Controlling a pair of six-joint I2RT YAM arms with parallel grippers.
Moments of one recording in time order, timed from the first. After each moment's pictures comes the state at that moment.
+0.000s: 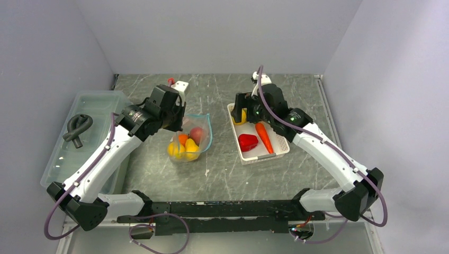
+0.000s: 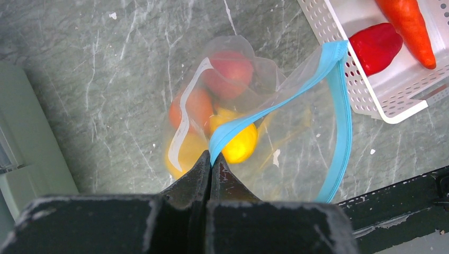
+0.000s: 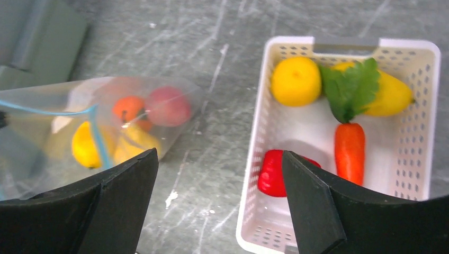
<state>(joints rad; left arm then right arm) -0.61 1.22 1.42 -0.99 -0.16 -0.25 0.67 1.28 1.30 -0.53 0.10 0.38</state>
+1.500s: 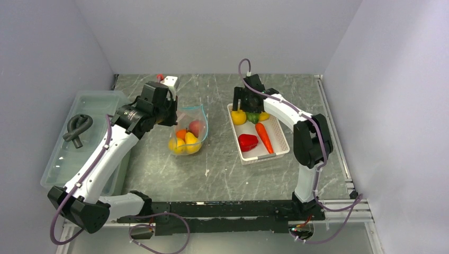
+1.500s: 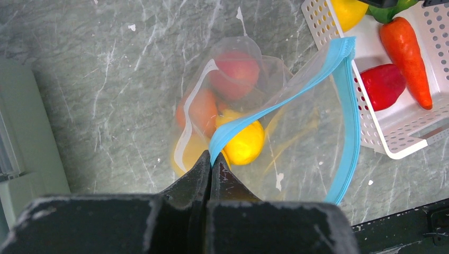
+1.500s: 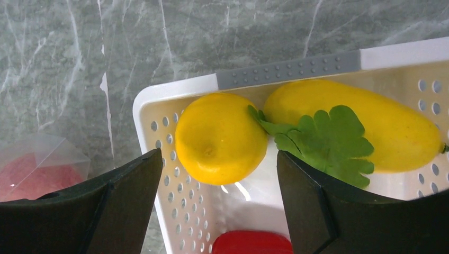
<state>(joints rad) -0.47 1.21 1.36 -0.88 -0.11 -0.25 0.43 1.90 1.49 -0.46 0.05 0.46</state>
